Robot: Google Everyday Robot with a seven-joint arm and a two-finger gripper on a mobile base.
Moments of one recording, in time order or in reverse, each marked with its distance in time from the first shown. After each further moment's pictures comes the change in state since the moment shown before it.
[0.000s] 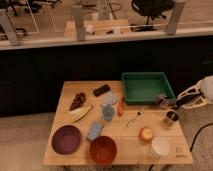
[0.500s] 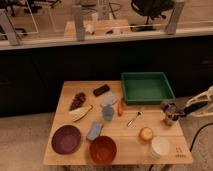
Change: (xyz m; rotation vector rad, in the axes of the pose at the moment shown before) arm -0.029 0.030 -0.023 0.004 -0.022 0.022
